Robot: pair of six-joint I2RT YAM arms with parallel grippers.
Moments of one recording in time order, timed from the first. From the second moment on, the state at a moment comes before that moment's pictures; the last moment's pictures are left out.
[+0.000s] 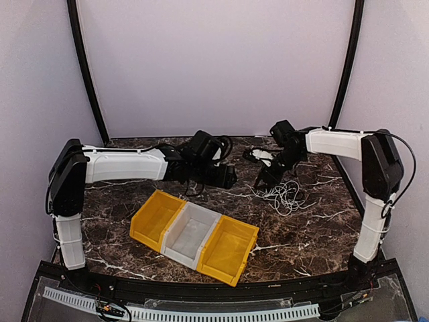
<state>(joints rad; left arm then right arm) -0.90 1.97 1.52 -0.28 -0.08 -0.46 0.47 1.88 1.42 -0.70 -0.42 -0.60</state>
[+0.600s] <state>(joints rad) -0.90 1.85 1.41 -0.26 -0.07 -0.47 0.48 2.11 1.60 -0.74 -0.47 -0.49</state>
